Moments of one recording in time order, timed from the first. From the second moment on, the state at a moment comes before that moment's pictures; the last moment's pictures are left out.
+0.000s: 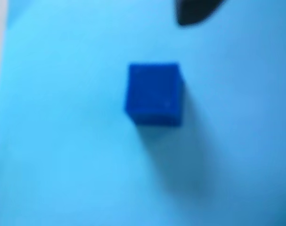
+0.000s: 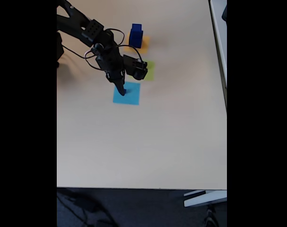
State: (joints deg) arm 28.7 82.9 103.6 49.5 60.1
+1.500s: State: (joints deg) arm 25.9 72.2 93.1 53.9 64.1
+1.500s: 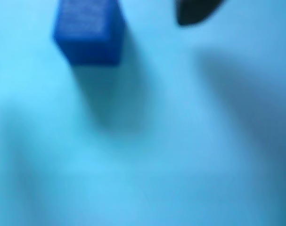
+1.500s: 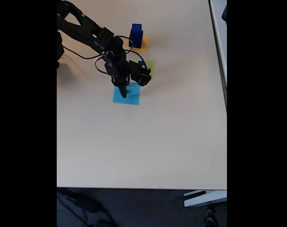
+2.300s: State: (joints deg) arm 25.5 71.8 92.8 53.9 64.1
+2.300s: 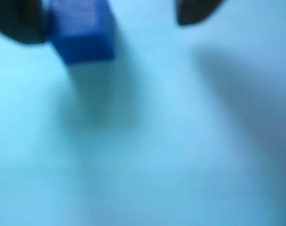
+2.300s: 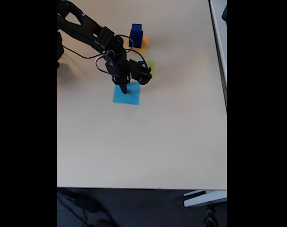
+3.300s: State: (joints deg) arm 25.5 71.7 92.7 54.0 63.3
